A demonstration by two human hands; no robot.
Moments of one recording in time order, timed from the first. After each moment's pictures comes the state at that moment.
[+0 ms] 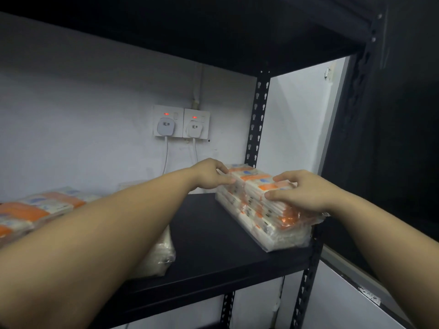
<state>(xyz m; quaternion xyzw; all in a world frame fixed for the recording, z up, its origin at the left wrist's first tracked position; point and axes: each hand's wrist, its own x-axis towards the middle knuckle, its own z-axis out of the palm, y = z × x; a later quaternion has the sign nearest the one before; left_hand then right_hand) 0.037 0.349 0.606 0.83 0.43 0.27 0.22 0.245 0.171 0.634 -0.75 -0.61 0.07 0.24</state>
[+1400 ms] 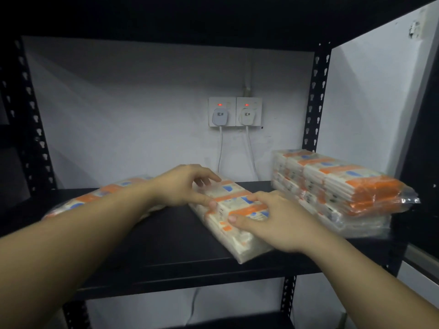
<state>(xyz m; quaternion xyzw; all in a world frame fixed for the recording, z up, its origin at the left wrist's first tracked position) -0.148 0.271 0.576 0.87 0.45 0.18 0.09 0.103 0.167 0.548 -0.62 -0.74 0.11 0.23</state>
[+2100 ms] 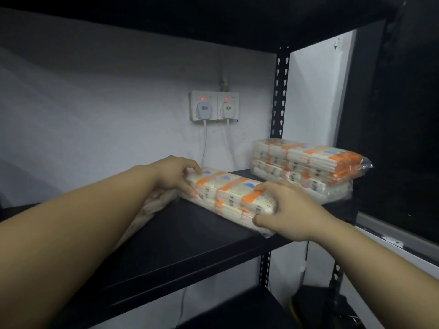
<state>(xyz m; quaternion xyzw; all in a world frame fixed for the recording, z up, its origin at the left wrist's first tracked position) -0.189 0.353 0.575 0.90 0.41 0.10 0.07 0.053 0.132 0.533 -0.73 -0.65 0.00 0.21</state>
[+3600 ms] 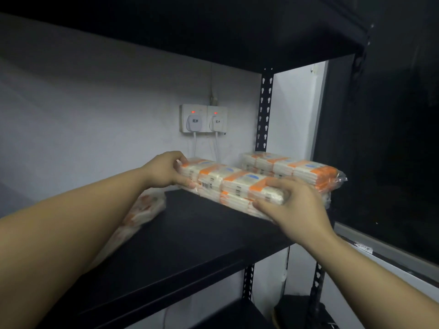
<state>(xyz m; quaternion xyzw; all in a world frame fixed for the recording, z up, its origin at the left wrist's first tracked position) -0.186 0.374 0.586 0.87 0.38 0.28 0.16 0.049 0.116 0.538 -0.69 -0.55 -0.13 0.45</state>
